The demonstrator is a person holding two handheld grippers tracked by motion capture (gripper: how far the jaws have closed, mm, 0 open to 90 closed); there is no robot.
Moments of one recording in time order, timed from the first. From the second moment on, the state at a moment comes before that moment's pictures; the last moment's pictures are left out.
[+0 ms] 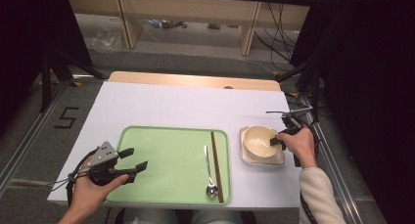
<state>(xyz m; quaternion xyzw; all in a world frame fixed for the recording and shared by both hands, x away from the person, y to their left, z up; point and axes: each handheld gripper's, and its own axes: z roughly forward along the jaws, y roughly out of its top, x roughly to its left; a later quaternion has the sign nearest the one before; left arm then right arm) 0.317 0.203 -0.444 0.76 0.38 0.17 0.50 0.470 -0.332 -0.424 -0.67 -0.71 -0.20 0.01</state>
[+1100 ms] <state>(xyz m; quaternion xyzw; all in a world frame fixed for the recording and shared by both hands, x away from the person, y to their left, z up) 0.396 0.057 -0.389 0.80 0.35 0.06 0.48 0.438 -0.203 -0.391 -0.55 -0.80 -0.23 0.00</state>
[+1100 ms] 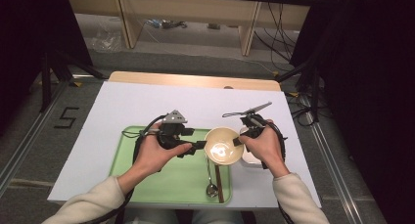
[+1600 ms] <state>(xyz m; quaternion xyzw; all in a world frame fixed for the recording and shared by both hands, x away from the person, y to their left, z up) 0.410 0.037 -0.402 0.83 0.38 0.05 0.40 0.430 -0.185 -0.387 -0.52 -0.82 -0.24 -0.02</state>
